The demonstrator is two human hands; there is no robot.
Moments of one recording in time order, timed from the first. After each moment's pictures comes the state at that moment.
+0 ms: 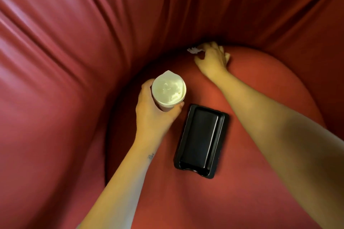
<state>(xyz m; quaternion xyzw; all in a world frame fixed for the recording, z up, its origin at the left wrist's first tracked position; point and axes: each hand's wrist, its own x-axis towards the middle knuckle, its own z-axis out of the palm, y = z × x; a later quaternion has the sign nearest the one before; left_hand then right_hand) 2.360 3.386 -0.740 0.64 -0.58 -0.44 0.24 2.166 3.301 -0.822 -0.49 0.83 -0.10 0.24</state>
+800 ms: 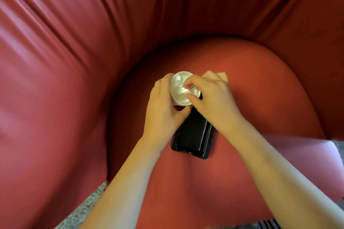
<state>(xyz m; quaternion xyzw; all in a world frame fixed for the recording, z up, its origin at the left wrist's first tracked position) 2.346 3.416 -0.719 0.54 -0.71 -0.40 0.21 2.213 3.431 -0.703 -0.62 0.71 -0.21 0.24</state>
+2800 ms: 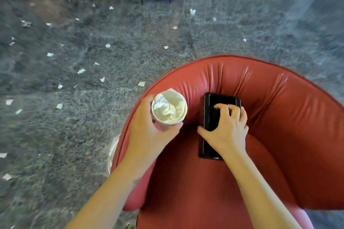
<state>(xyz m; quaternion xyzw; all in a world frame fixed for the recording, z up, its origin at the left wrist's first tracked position) 2.471 3.401 -0.404 0.58 -0.63 -0.33 0.40 2.289 3.413 -0.455 -0.52 0.82 -0.20 0.14</state>
